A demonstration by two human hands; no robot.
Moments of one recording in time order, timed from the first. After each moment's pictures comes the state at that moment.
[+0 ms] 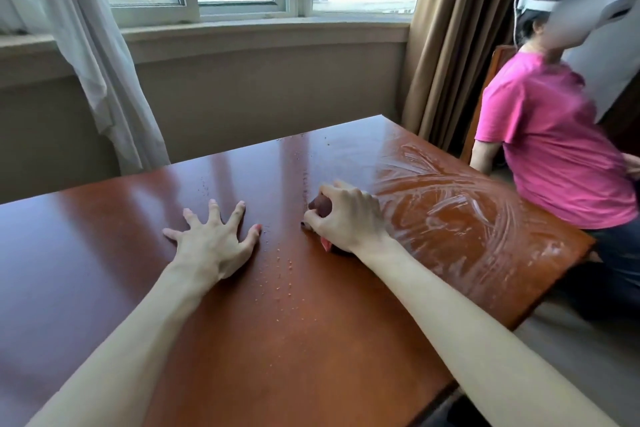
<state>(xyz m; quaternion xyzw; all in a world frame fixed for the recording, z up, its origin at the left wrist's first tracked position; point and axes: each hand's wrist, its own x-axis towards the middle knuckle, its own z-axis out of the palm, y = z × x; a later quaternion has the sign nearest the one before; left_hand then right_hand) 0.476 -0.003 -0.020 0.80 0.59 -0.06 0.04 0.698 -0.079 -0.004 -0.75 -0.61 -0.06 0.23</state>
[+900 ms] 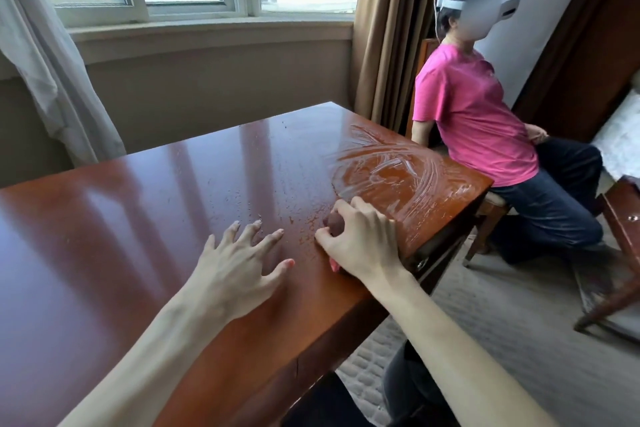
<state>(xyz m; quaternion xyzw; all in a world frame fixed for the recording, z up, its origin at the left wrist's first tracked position) 0.463 -0.174 0.005 0.92 0.39 -0.02 0.05 0.655 -0.263 0.007 -0.82 -0.52 -0.10 0.24</state>
